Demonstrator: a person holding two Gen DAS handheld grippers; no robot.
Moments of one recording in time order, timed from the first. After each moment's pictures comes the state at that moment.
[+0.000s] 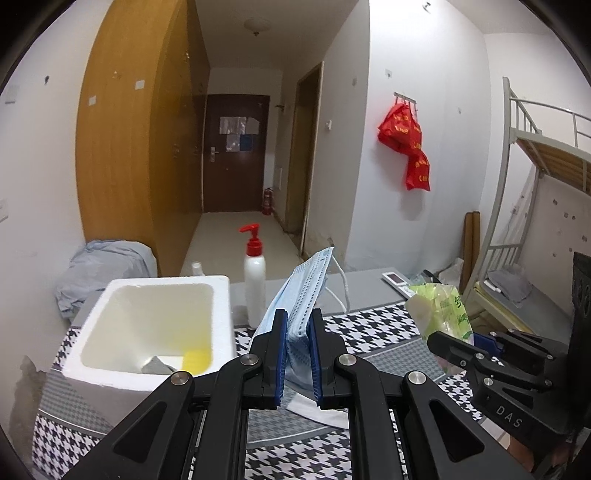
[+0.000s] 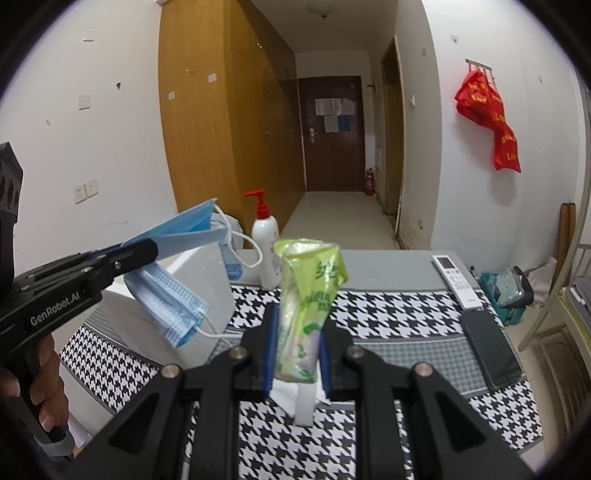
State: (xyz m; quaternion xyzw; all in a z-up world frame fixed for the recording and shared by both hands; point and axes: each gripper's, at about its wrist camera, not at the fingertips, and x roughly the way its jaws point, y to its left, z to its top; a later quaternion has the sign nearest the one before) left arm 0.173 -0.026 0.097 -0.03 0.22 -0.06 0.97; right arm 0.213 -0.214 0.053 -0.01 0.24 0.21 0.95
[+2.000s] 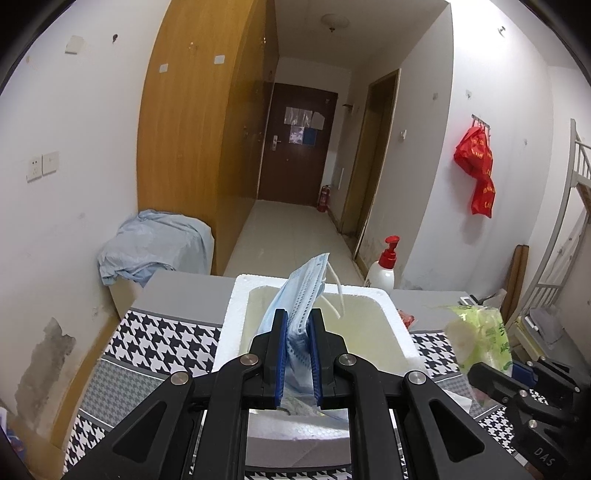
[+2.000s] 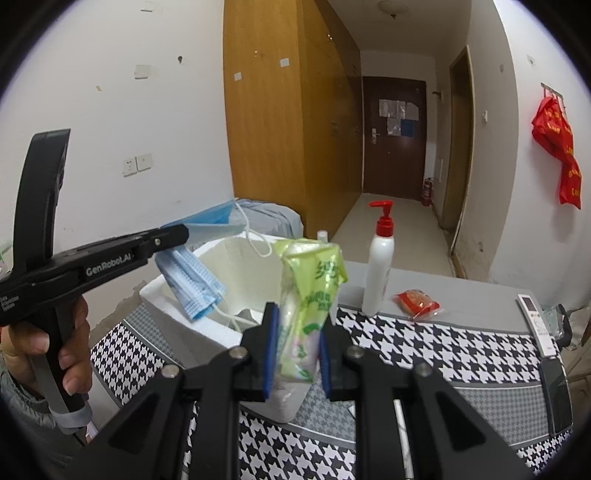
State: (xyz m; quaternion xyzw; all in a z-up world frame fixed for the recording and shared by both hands) left arm 0.202 0.106 0.086 -0.09 0.24 0.04 0.97; right arm 0.228 -0.086 0.057 -0.05 0.23 0.30 0.92
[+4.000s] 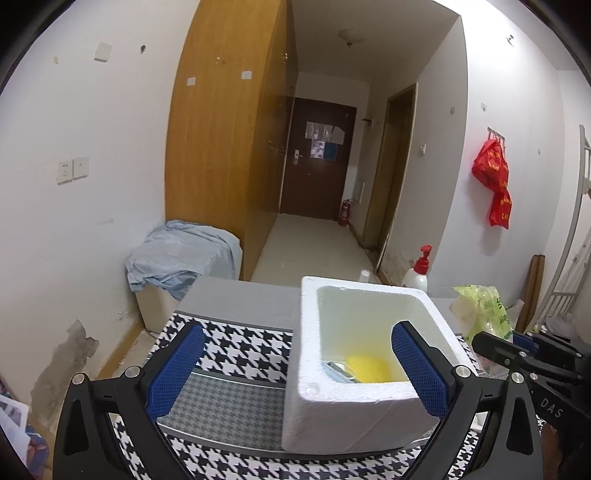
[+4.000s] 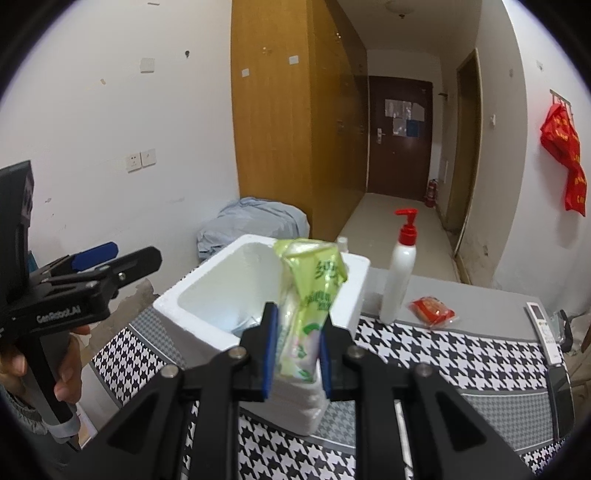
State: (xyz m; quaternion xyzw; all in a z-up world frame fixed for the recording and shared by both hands) left arm 0.153 0.150 0.084 -0.09 0.21 0.09 0.97; right arm 0.229 -0.044 0.063 -0.06 0.24 0.31 0.92
